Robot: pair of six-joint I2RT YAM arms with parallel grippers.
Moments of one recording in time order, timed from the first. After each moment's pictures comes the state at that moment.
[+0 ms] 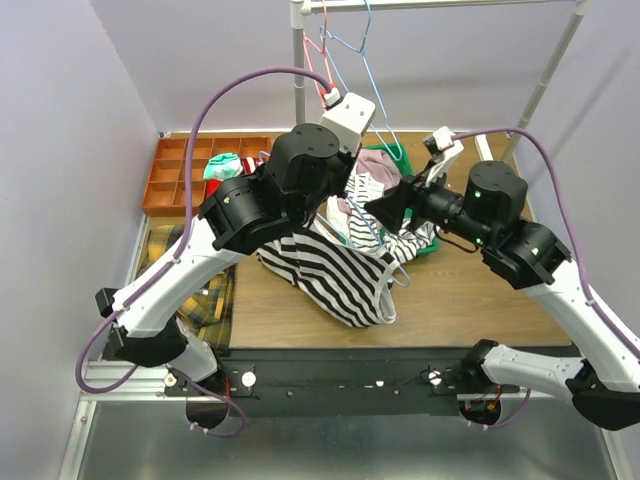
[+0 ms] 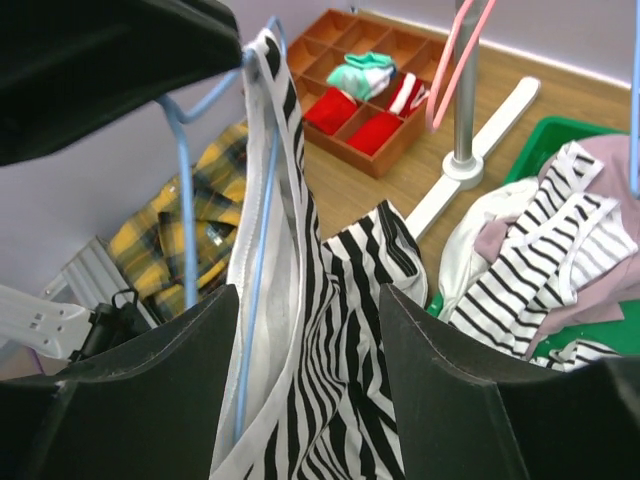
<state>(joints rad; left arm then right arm) -1.05 1.52 2.08 -0.82 -0.53 -0.05 0.73 1.06 1.37 -0.49 -0.12 0.26</state>
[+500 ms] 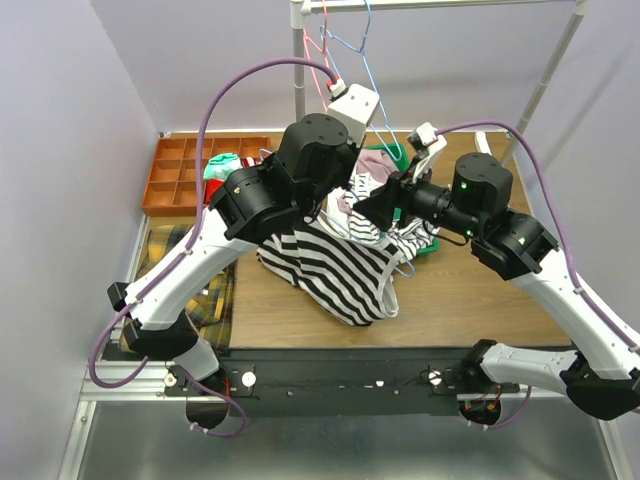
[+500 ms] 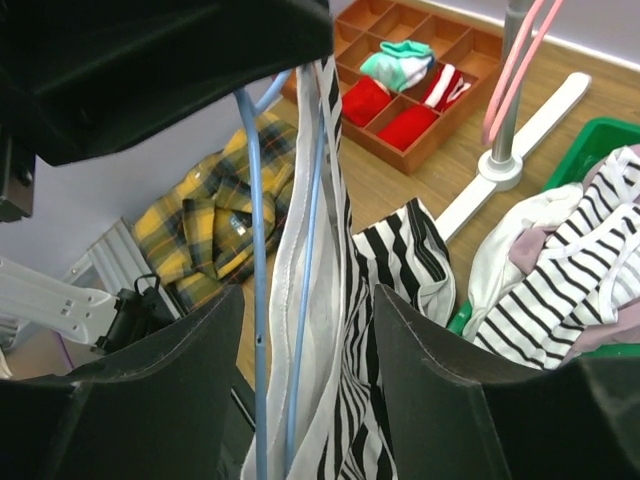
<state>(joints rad) -1.02 1.58 2.15 -0.85 -0.53 -0.06 0.74 1.11 1.41 -0.48 -0.20 0.27</state>
